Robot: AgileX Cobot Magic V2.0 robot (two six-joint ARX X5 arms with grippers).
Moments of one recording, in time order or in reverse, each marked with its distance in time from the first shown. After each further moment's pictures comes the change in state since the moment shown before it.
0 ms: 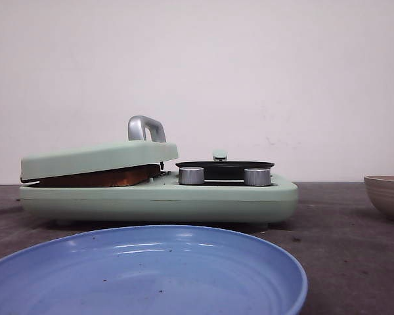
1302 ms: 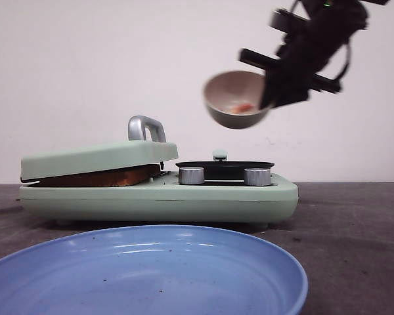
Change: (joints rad) left arm -0.017 -0.002 0.000 0.026 0.000 0.011; right arm 0.695 0.000 0.216 0.473 0.336 -0.240
